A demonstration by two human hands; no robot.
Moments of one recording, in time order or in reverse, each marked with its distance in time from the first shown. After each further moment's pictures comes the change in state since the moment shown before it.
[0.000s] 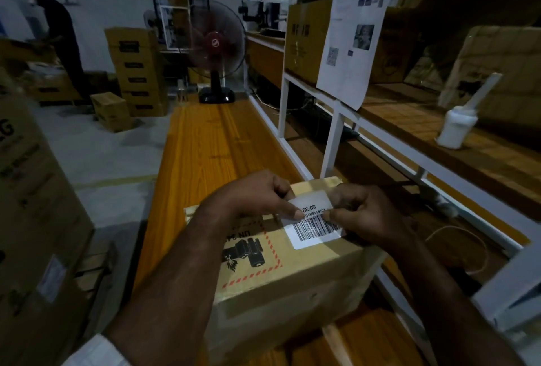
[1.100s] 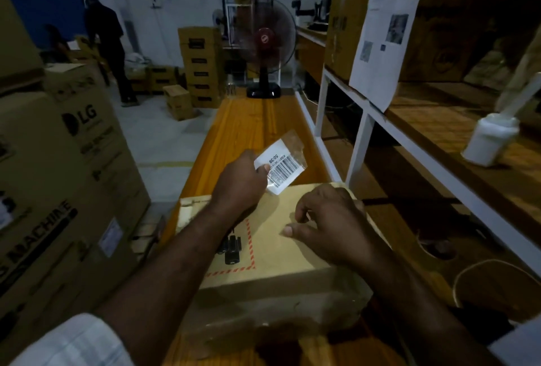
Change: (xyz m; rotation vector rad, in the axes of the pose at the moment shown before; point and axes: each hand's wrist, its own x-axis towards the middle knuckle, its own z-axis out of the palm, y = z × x) left_hand 0.014 -0.009 0.025 0.158 0.863 -0.307; right_hand 0.014 -0.010 0.021 -0.453 -0.152 -0.081
